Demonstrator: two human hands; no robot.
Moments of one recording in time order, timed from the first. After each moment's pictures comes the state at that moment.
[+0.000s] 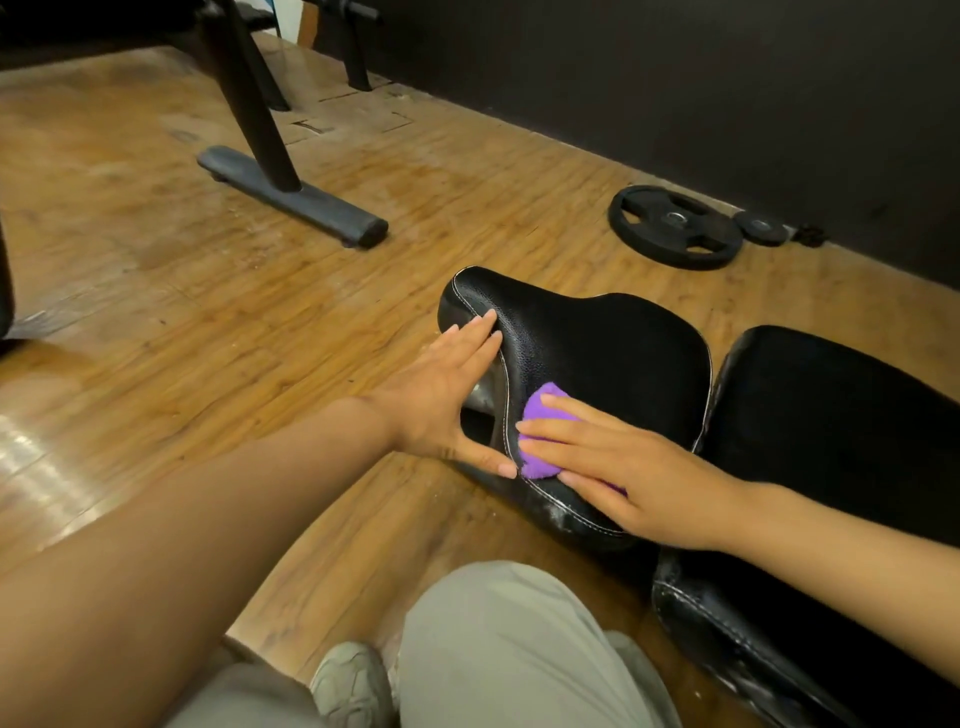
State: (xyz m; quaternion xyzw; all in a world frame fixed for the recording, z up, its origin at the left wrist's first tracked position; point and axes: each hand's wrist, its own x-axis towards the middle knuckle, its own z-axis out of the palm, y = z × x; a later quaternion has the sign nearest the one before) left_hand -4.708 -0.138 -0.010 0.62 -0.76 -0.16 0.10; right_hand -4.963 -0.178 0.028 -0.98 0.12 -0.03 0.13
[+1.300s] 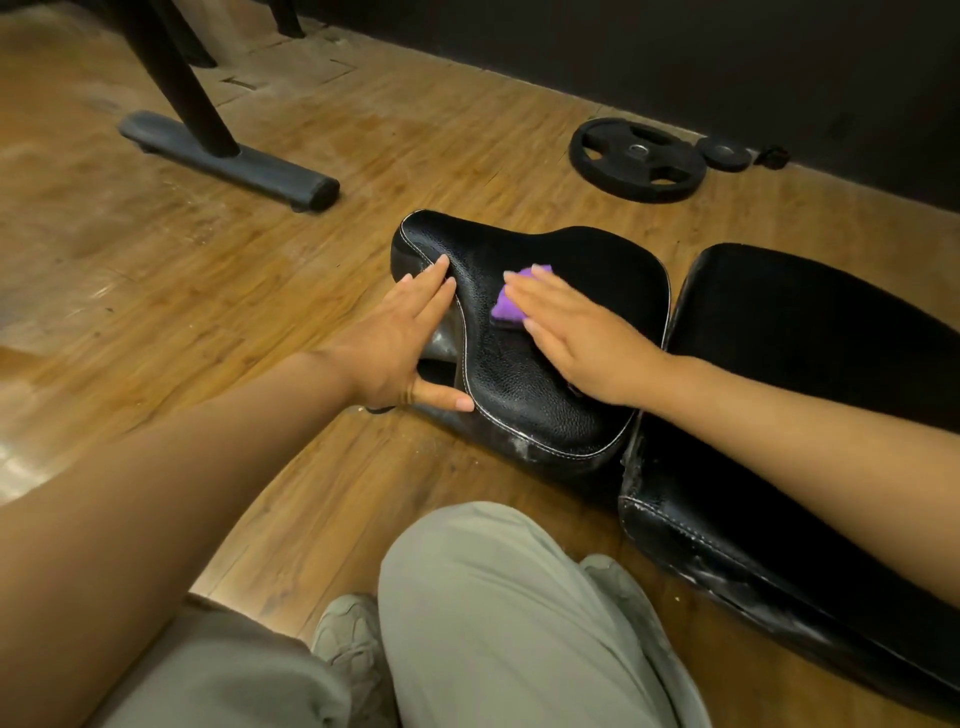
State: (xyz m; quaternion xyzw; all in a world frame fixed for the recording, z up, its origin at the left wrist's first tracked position) left_hand -4.704 -0.147 -0.018 0.61 -0.77 -0.14 0.07; right_hand -4.948 -0.217 0.012 -0.95 0.25 -0.12 0.11
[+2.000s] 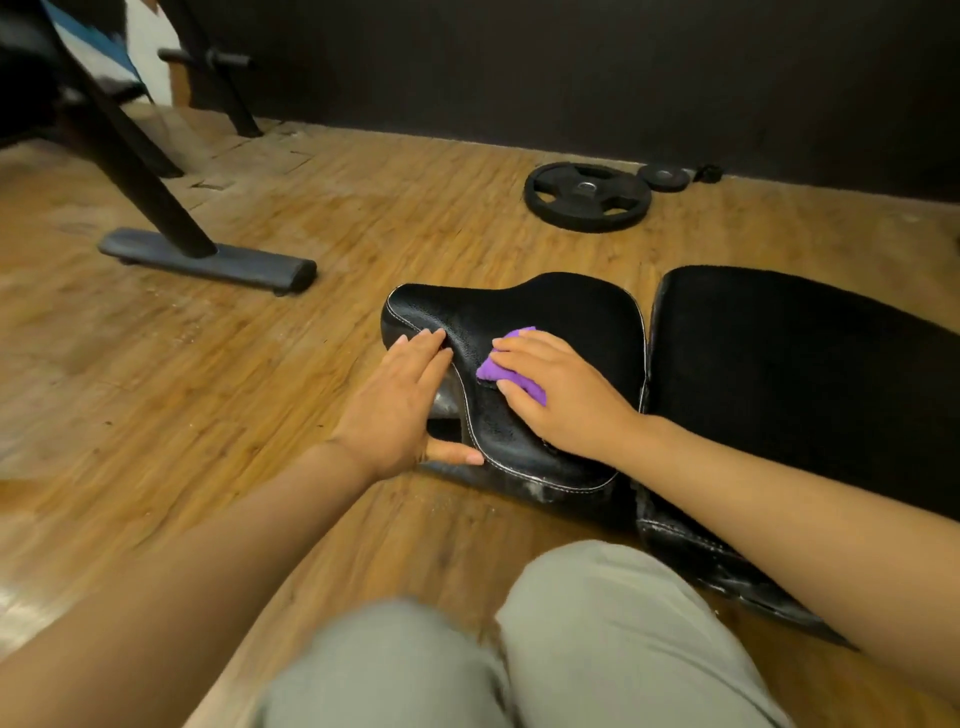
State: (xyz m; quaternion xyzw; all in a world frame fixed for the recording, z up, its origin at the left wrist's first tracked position) left_hand -4.713 -0.137 0.005 0.58 -0.81 -0.03 0.07; right_hand -4.925 -0.189 0.004 -0.88 0.38 -0.24 0.14
